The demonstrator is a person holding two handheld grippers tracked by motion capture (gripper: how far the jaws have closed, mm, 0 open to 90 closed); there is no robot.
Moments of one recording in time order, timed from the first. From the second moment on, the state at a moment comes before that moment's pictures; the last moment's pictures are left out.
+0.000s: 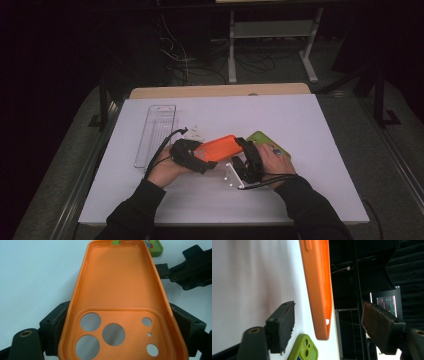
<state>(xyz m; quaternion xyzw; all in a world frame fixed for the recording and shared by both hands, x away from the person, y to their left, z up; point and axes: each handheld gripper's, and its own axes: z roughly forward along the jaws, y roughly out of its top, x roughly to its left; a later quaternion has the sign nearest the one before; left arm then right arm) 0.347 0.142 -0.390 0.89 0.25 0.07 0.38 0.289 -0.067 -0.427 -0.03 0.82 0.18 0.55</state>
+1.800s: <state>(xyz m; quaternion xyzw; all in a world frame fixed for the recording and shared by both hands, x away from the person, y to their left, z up) 0.347 0.148 -0.384 0.89 0.24 0.04 0.39 0.286 -0.068 -0.436 -0.07 0.81 0.15 0.56</state>
